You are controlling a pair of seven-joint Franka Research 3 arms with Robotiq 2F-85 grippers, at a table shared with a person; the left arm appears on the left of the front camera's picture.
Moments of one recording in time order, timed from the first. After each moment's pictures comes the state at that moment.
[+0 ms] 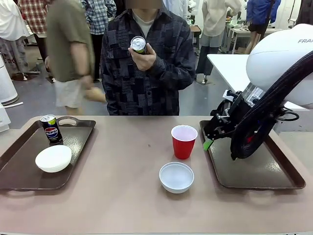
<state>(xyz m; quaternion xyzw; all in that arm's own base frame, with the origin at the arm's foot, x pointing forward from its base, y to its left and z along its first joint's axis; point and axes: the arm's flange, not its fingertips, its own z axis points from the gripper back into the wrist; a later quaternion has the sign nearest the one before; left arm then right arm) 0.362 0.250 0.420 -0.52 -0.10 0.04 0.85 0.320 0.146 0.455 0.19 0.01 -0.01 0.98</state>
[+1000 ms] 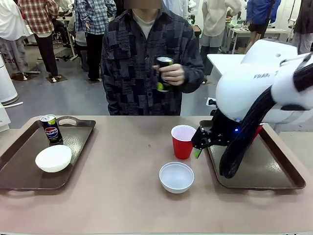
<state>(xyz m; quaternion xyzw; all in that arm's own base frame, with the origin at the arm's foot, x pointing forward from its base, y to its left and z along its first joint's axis) 0.363 0.249 0.418 -0.52 -0.10 0.03 0.85 0.338 0.190 0.415 0.11 -0.03 0.03 0.99</state>
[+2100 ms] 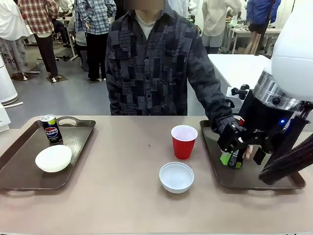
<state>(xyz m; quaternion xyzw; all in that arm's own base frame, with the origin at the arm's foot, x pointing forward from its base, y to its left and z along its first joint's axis) 0.363 0.250 0.417 -0.52 -0.10 0.03 0.85 0.255 0.153 0.496 0.08 0.00 0.08 0.99</state>
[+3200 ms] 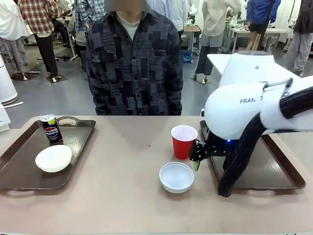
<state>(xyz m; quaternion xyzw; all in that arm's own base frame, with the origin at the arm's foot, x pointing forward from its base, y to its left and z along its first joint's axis) 0.363 0.250 0.417 -0.52 -0.10 0.03 0.85 0.322 0.209 0.391 0.04 -0.01 0.02 1.00</state>
